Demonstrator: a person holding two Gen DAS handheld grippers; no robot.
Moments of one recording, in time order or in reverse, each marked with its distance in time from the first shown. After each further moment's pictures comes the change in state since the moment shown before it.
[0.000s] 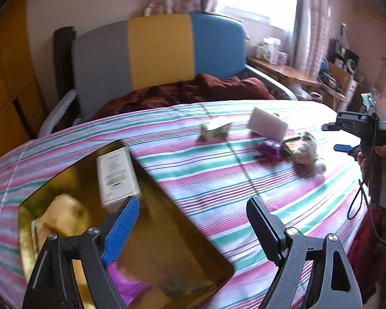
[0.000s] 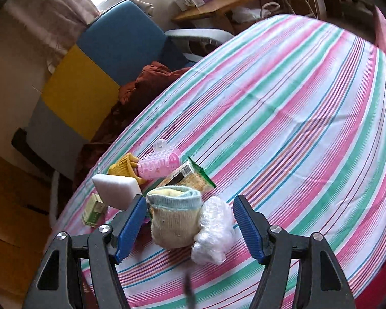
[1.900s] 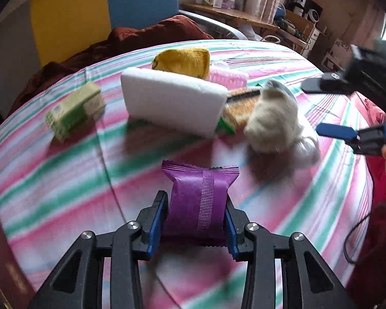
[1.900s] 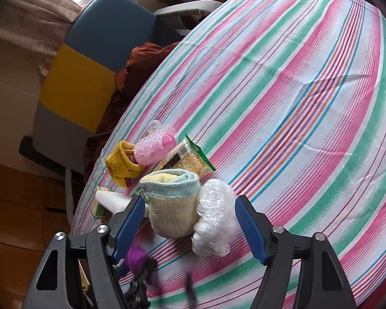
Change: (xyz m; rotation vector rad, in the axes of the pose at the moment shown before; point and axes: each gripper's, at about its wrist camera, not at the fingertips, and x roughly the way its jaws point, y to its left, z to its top) left arm 0.161 -0.131 0.027 0.161 0.259 -0.229; right arm 0.026 -0.017 -0.004 0.118 0.143 0.070
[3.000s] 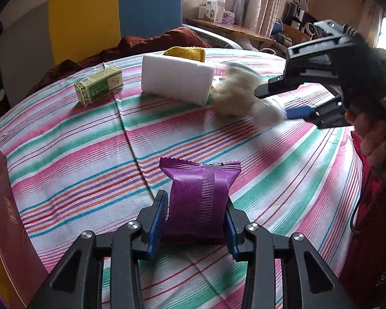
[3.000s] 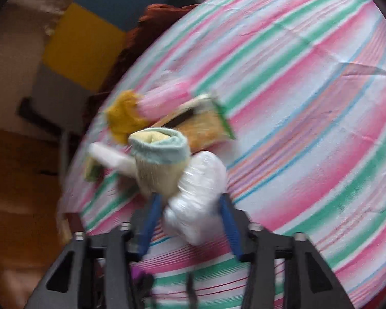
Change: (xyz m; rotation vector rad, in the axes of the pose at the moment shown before) left arm -0.030 -0.002 -0.062 -0.015 -0.102 -0.006; right arm 0.027 0.018 -0.021 -0.139 0.181 0.041
